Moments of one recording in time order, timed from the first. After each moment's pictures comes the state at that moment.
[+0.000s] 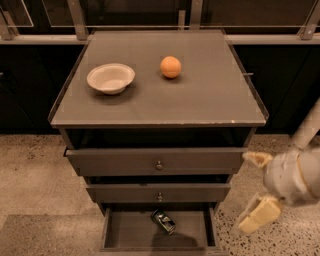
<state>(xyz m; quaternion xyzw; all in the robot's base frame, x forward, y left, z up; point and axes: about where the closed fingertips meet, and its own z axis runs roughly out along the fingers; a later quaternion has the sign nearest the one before) 0.378 -0.199 0.790 -0.52 0.79 0.16 0.27</state>
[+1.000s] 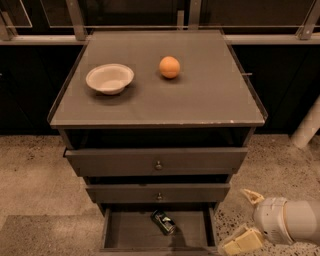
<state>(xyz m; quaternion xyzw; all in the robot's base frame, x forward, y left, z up) 0.362 -0.198 0.662 -0.40 0.83 0.23 0.31</state>
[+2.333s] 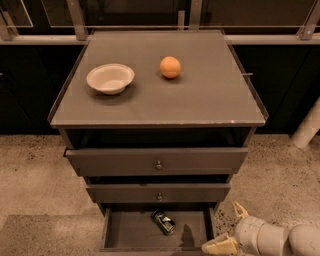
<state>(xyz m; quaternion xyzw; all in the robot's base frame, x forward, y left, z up) 0.395 -0.205 0.526 -0.35 0.83 0.19 0.40</state>
